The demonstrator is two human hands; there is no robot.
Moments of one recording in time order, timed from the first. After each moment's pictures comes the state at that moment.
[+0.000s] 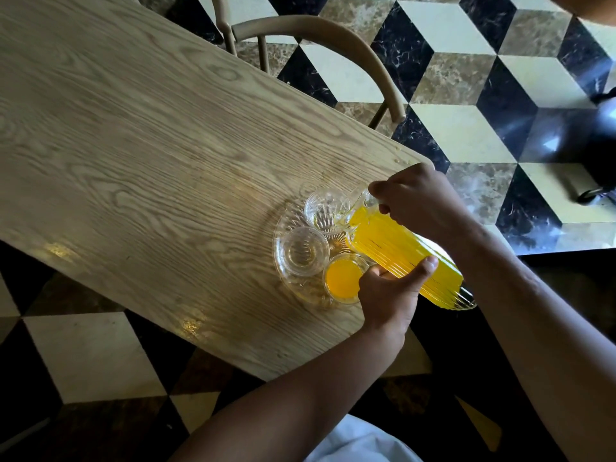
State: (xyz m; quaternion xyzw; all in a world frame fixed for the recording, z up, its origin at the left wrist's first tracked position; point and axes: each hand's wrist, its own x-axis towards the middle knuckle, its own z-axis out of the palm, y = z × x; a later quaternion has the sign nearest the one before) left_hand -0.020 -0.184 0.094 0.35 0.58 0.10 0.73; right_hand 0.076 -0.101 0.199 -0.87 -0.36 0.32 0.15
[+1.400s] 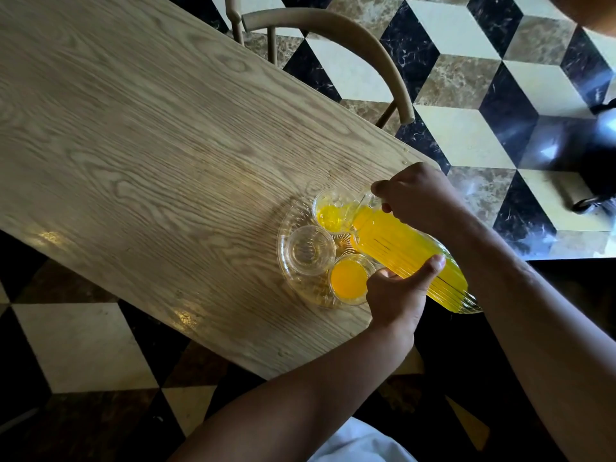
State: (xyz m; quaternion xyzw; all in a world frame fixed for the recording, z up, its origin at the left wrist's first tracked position) left_hand -0.019 -0.177 0.118 0.31 0.59 0.09 0.74; right_hand 0.075 -0.082 0.189 -0.88 -0.32 0.32 0.11
